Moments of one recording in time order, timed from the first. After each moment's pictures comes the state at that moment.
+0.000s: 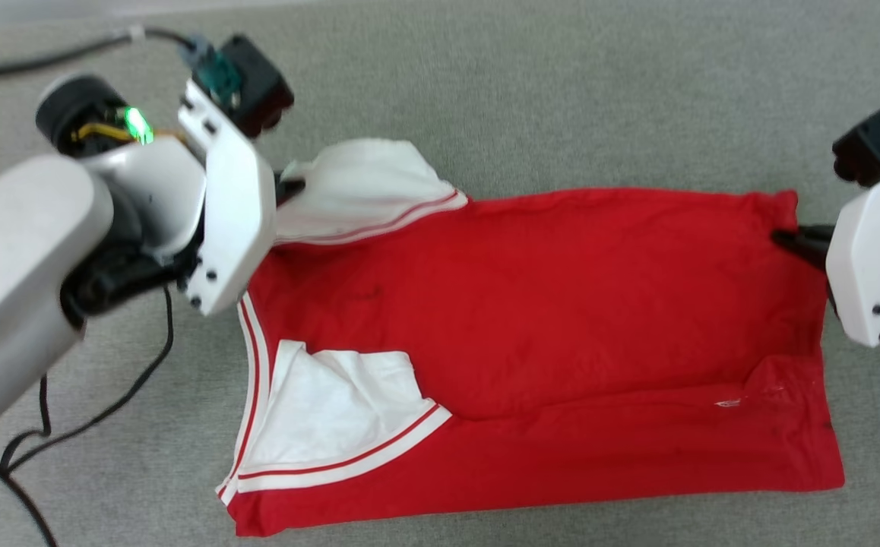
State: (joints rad) left arm -1.23 0.82 -1.17 0.09 -1.05 -0.11 0.59; right arm -0.89 -0.83 0.88 0.27 0.95 0.13 0.57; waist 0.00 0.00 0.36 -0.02
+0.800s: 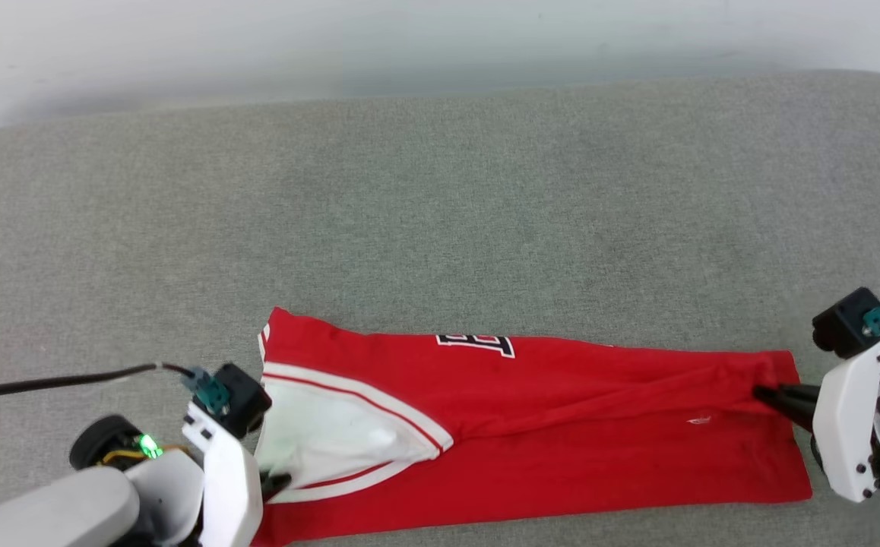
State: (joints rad) left arm -0.69 0.99 -1.26 -0.12 -1.14 0.06 0.41; right arm -0.64 -0.91 1.05 0.27 1.04 0.13 0.29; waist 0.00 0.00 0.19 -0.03
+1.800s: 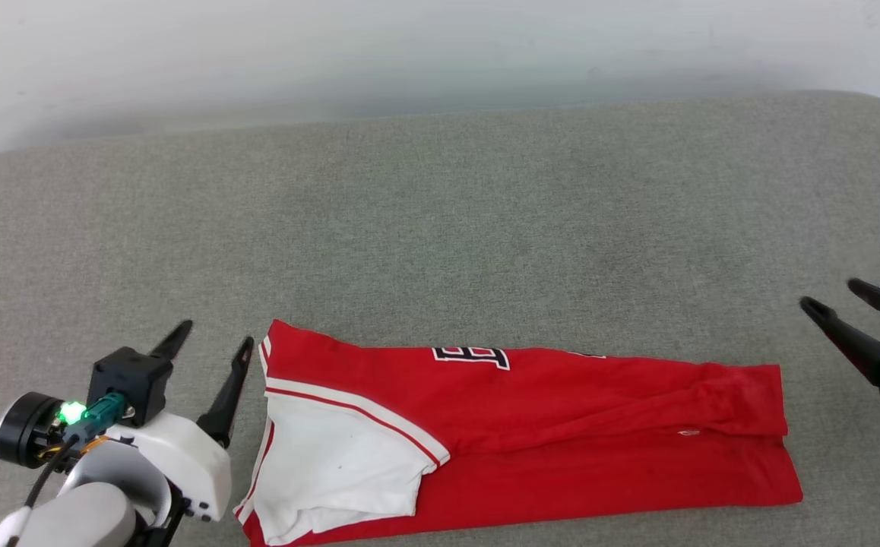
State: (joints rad) left arm -0.50 0.94 -1.05 -0.08 -0.97 0.45 -0.23; right arm -0.56 -0.94 0.79 0.26 1.08 0.13 0.08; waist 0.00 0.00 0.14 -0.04
